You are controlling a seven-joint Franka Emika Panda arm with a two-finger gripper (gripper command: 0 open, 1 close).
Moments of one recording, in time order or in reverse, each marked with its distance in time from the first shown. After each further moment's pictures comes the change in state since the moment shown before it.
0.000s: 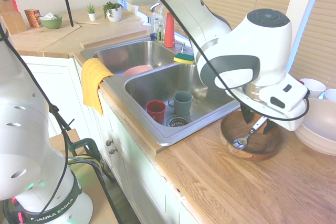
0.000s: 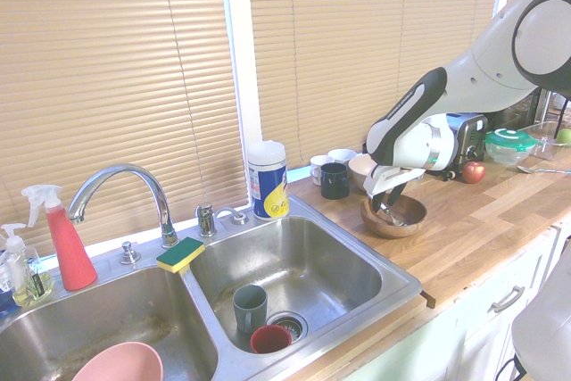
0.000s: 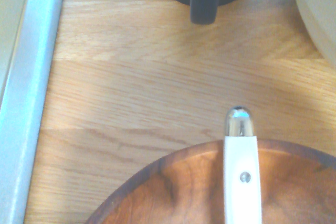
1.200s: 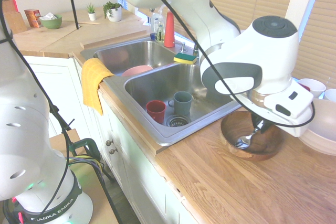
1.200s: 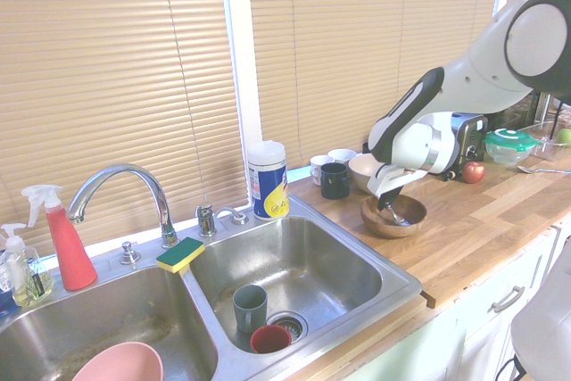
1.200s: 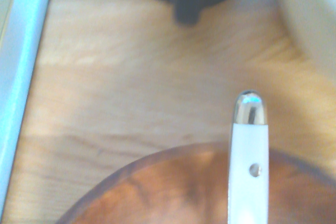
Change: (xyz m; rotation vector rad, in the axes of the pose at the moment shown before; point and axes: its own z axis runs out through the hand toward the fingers) arm 0.011 0.017 -0.013 0.040 0.043 0.011
